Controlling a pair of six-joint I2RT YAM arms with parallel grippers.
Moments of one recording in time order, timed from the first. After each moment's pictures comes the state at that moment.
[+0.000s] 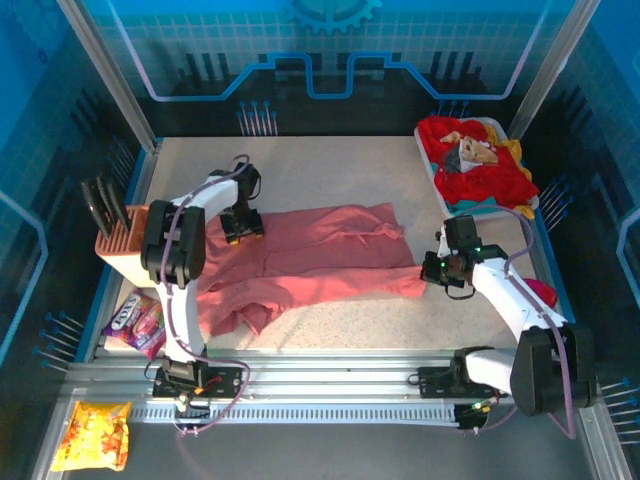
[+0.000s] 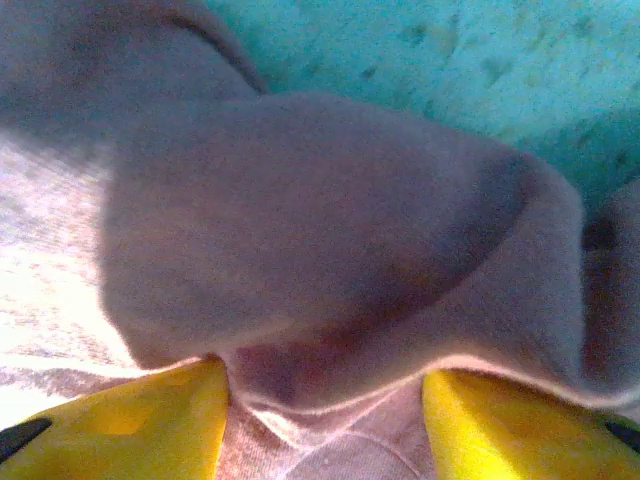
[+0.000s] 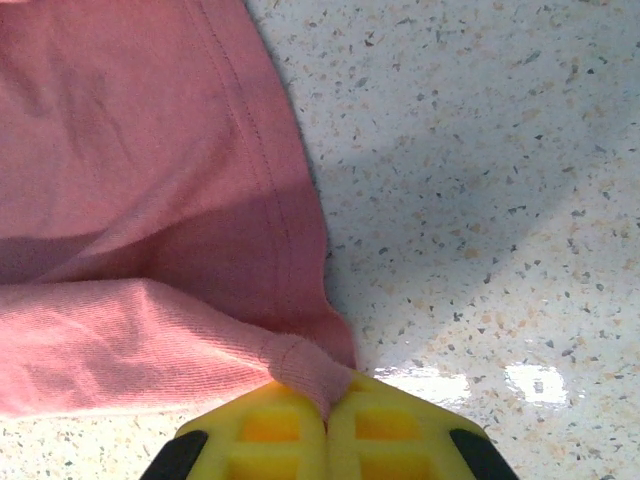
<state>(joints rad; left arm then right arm) -0.13 2.10 1.53 -0.96 -0.04 -0.52 0.10 1.20 0.70 -0.69 -0.16 0.36</state>
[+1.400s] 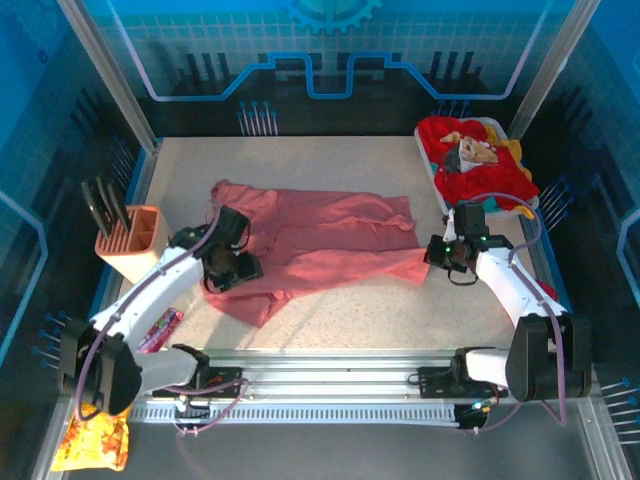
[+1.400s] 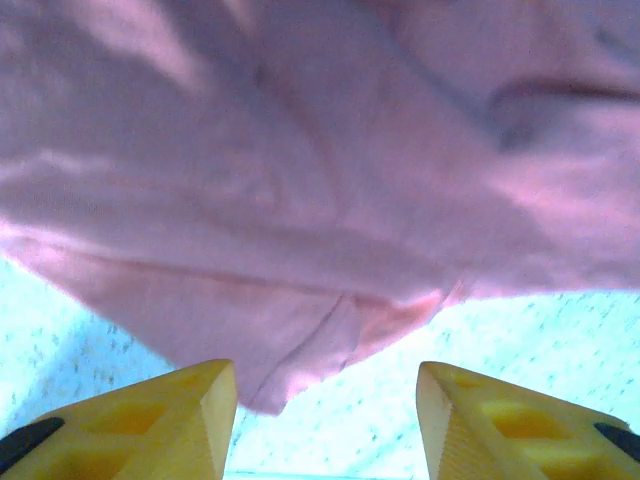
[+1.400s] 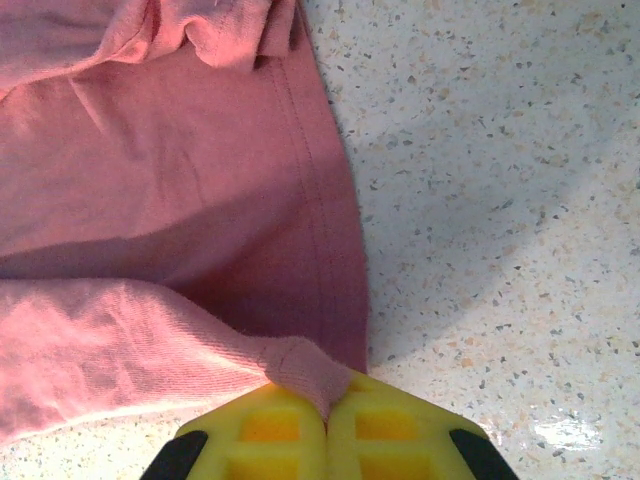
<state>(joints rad) -0.35 1.20 0.90 -1.01 0.08 -0.77 0.03 1.26 0.77 -0.61 -0.19 0.36</state>
